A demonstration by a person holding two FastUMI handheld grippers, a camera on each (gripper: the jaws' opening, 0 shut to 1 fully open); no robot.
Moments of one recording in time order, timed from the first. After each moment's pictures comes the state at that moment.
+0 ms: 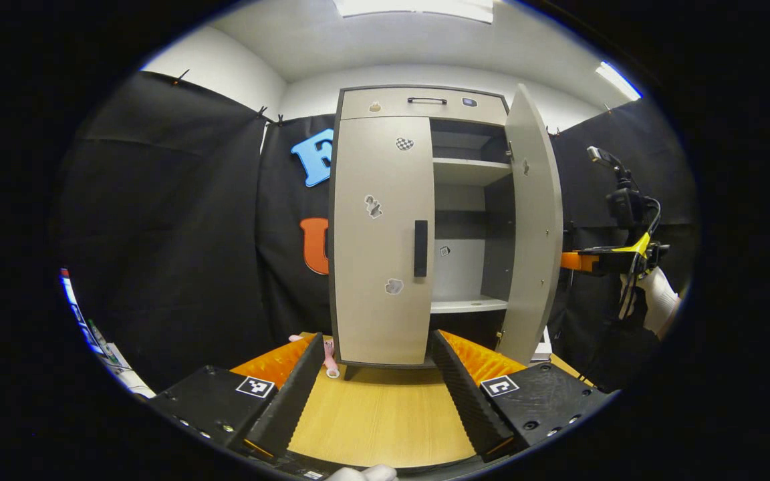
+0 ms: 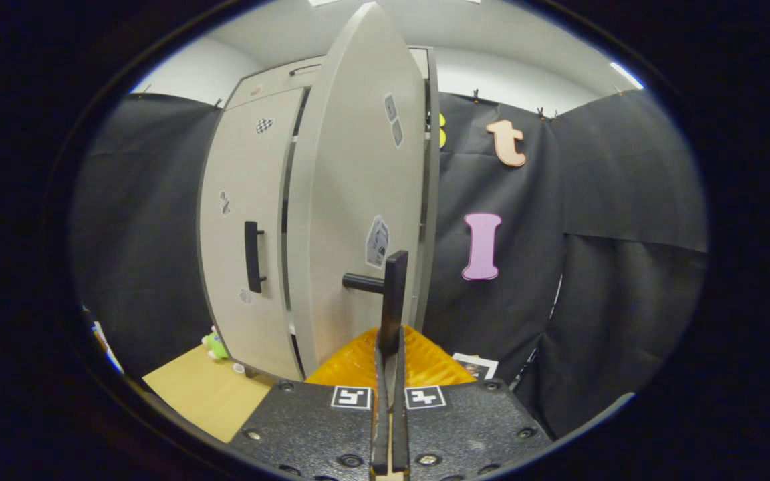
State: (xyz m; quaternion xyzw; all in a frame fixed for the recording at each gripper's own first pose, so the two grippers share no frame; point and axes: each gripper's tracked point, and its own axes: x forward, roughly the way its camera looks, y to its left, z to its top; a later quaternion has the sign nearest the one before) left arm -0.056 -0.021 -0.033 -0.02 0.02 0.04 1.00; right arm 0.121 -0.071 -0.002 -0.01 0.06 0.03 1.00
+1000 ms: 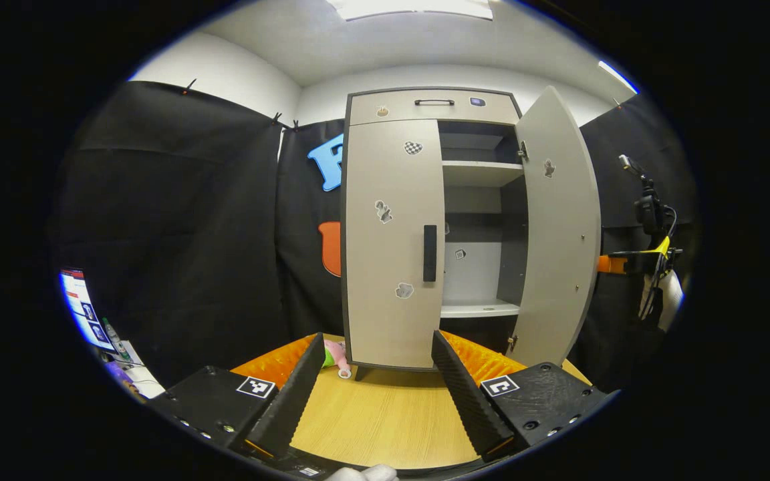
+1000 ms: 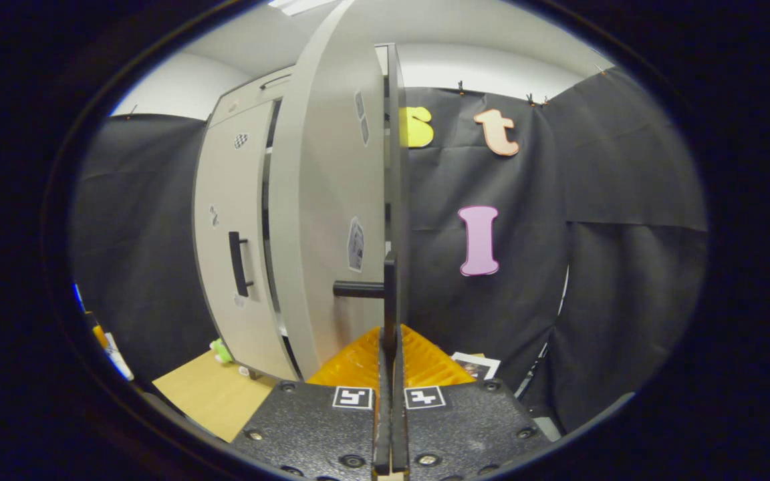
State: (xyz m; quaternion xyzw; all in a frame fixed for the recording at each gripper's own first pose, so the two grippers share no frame) left arm -0.063 -0.031 -0.022 -0.02 0.02 0.09 1.00; right arm 0.128 -0.124 -0.003 0.02 0.06 0.04 1.00
